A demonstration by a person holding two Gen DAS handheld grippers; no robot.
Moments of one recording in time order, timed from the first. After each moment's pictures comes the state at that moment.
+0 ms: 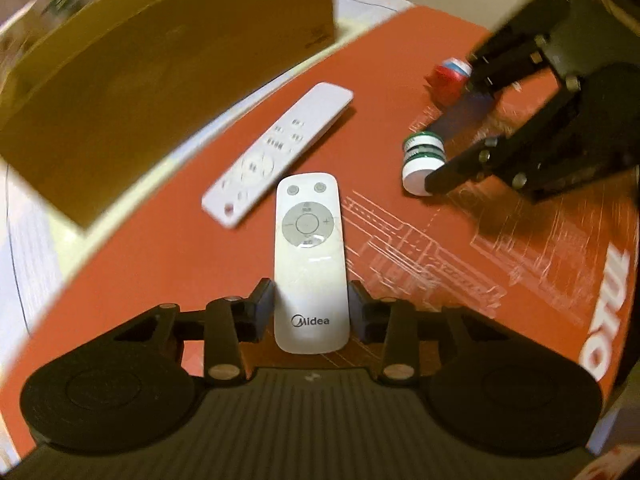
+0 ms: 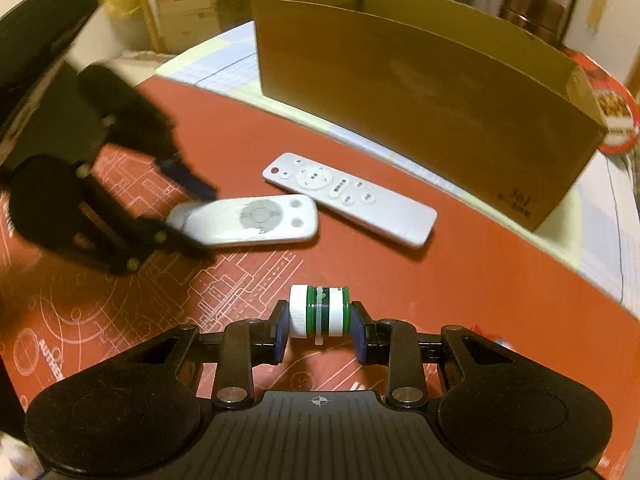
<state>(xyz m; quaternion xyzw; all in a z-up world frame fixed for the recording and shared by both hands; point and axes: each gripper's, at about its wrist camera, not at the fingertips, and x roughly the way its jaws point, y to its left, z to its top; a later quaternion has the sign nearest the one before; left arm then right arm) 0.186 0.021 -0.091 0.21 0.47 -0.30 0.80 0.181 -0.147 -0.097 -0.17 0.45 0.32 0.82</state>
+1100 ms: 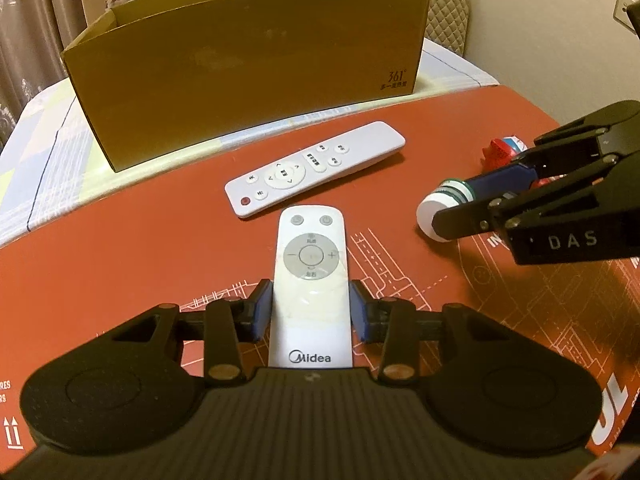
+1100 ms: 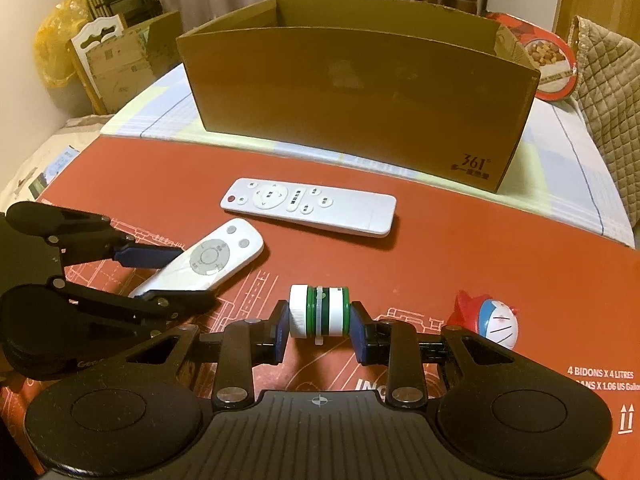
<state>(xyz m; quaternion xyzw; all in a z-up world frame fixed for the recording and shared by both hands) 0.165 0.009 -0.101 0.09 0.43 -0.18 0.88 0.179 -0.157 -0.094 -0.09 0.44 0.25 0.86</state>
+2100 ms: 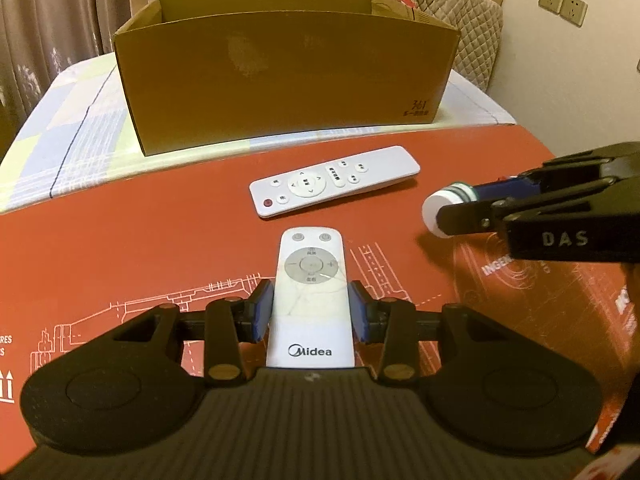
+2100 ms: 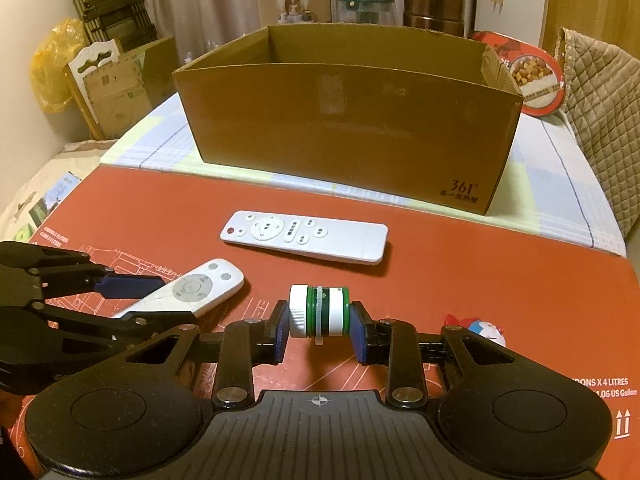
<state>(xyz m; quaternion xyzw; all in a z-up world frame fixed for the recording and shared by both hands) 0.154 0.020 -0.093 0.03 0.42 -0.14 0.89 0.182 -0.161 -0.082 -0.07 0.42 0.24 0.87</state>
